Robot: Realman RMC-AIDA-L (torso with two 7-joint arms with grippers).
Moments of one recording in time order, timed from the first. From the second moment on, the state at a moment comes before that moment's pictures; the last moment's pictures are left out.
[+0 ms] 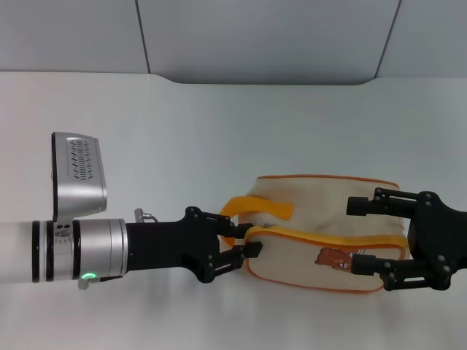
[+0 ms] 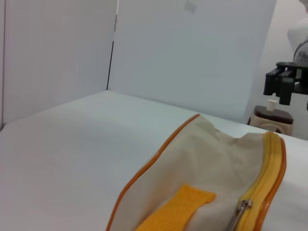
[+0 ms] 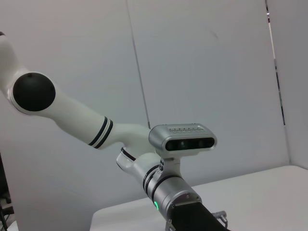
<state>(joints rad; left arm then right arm) -0.65 -2.08 0.86 0.26 1.89 1.40 -1.03 0.47 1.98 -0.69 -0.51 -1.89 -1.91 1.12</state>
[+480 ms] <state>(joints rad) -0.64 -2.08 0.86 0.27 1.84 1.45 -1.03 0.47 2.00 -0.61 -0.50 -1.88 -1.88 1.08</state>
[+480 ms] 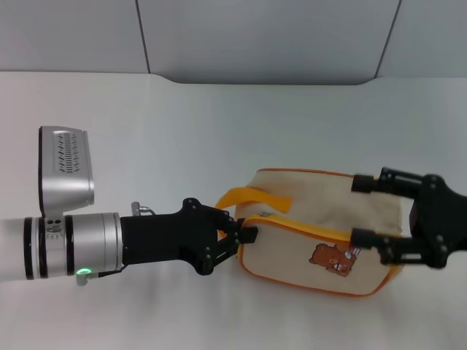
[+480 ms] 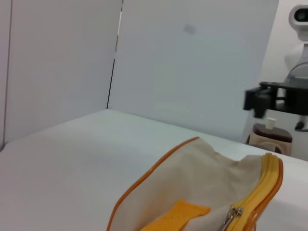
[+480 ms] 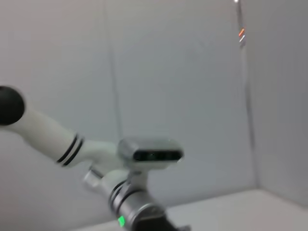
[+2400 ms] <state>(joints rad) -0.61 -2.05 0.78 0.56 1.84 1.74 -1.05 0.64 2.09 -0.47 -0.04 -1.88 -1.62 0.14</state>
